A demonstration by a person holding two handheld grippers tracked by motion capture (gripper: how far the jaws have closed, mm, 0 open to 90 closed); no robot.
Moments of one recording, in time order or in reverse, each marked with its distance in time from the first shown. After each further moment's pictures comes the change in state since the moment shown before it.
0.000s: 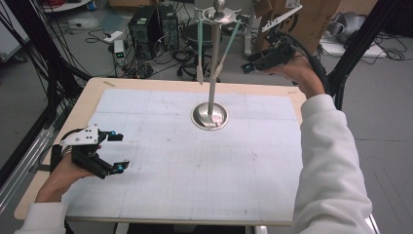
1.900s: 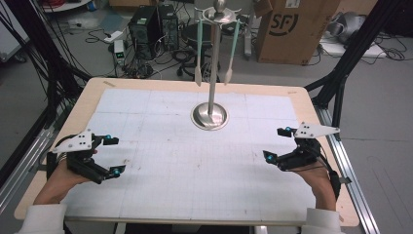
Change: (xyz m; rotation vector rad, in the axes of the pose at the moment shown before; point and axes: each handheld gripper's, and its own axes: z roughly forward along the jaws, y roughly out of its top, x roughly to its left) left arm -0.009 -0.014 -0.011 -0.051 0.025 -0.022; right arm 0.111 -0.237 0.008 -0.277 -0.155 0.062
